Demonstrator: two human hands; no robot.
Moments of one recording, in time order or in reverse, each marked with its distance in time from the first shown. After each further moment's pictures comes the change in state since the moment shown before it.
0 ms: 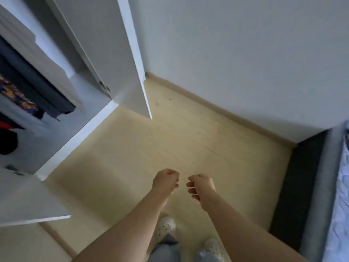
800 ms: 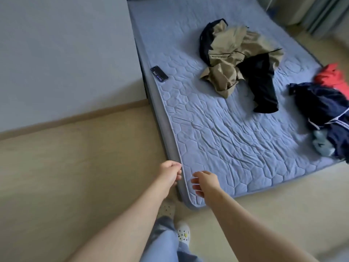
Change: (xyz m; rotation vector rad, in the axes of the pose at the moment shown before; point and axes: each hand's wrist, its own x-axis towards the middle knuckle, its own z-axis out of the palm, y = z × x) left_hand -0.258 -0.107 0.487 0.555 -0.596 0.175; right_hand -0.132 0.305 -0.460 0.750 0.565 0.162
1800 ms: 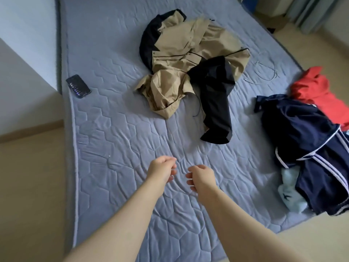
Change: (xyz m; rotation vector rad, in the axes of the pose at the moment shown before) left_hand 0.228 0.167 0.421 -0.066 0.041 0.013; right_hand 0.326 -0.182 -0.325 0.060 0.042 -0.034
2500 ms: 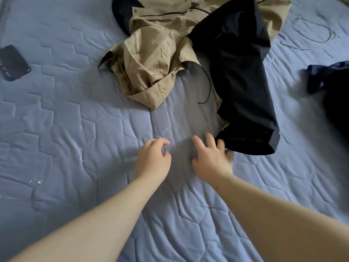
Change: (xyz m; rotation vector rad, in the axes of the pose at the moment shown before) left_hand 0.272 -0.063 0.069 0.749 0.271 0.555; right_hand 0.306 0.017 0.022 -1.247 0.154 -0.685
